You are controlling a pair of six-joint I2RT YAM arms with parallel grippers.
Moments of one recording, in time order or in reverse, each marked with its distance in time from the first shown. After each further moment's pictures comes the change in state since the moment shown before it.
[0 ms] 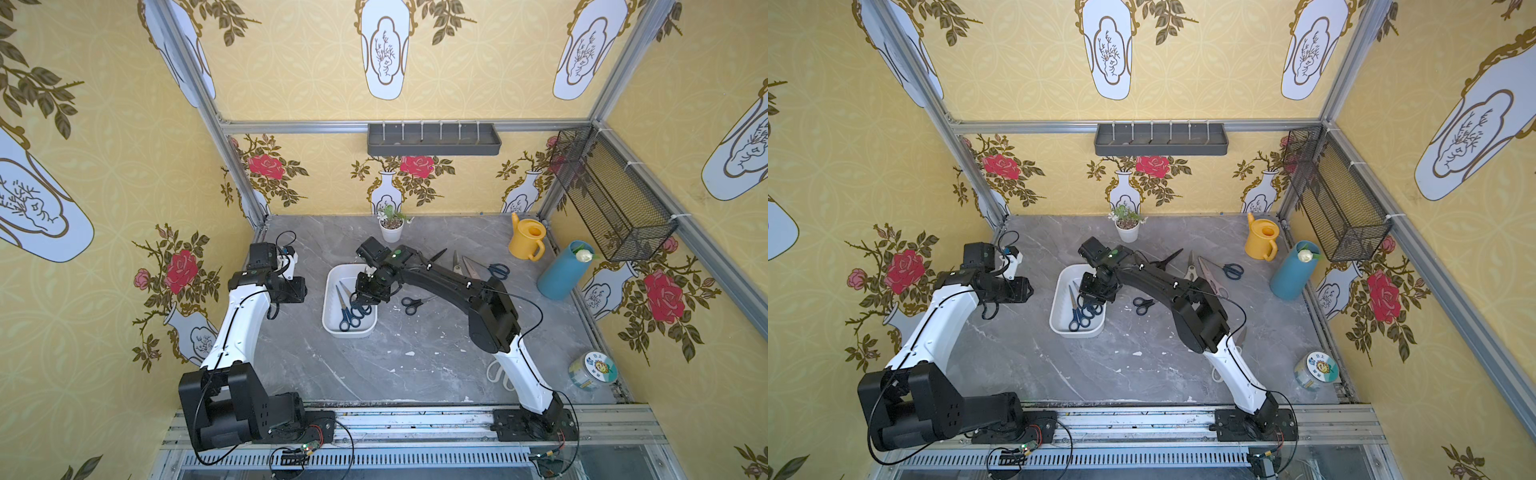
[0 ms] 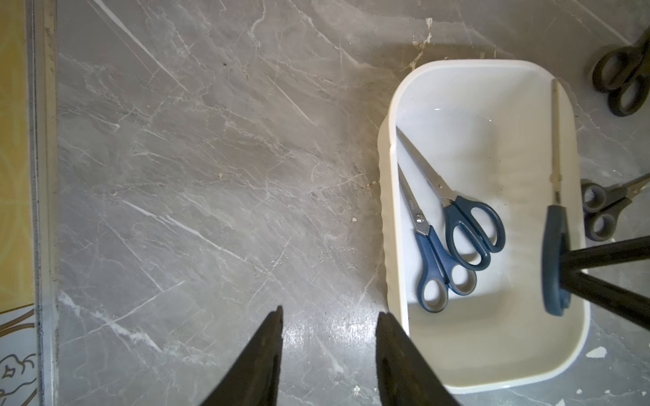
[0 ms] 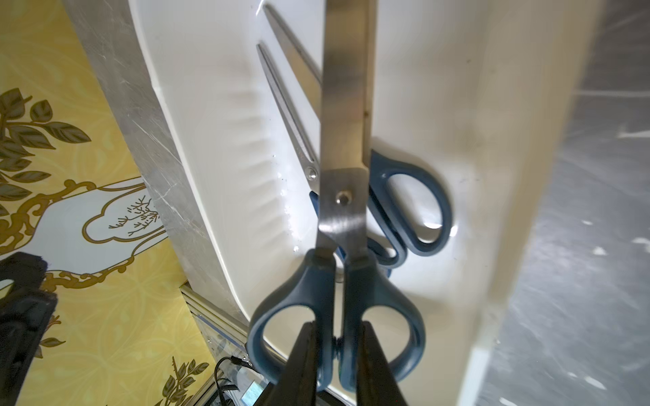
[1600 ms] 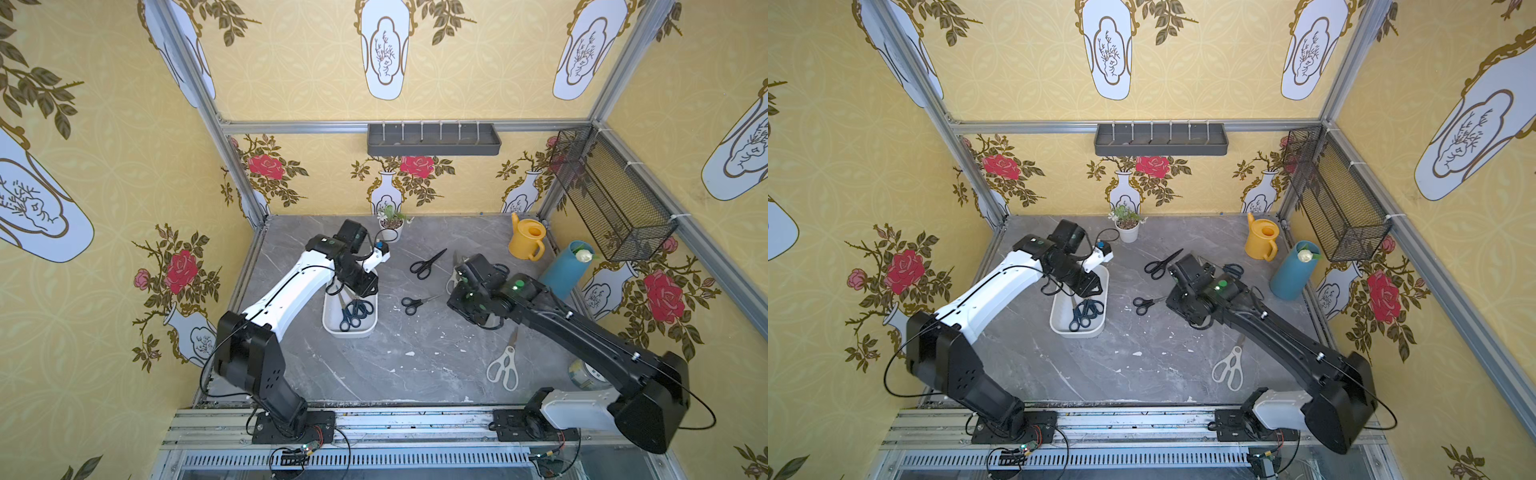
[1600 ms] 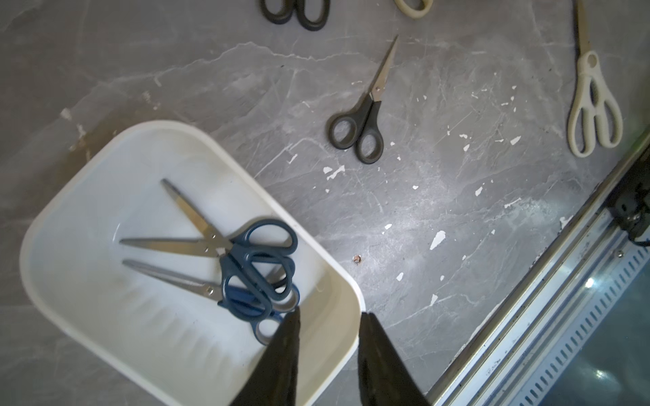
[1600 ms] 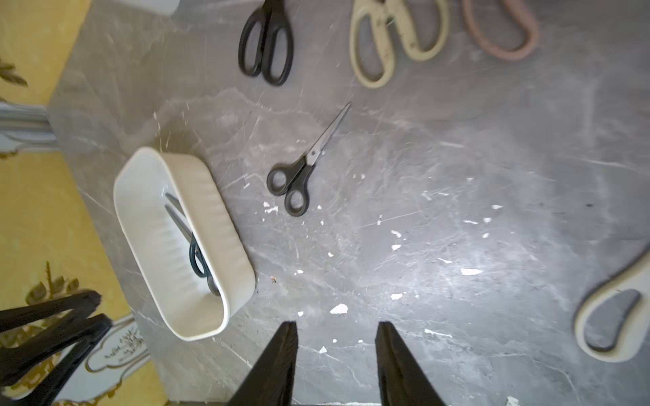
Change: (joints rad) left arm -0.631 0.361 0.453 -0.243 0.076 0.148; right arm -0.207 -1.113 -1.042 0.008 0.438 0.209
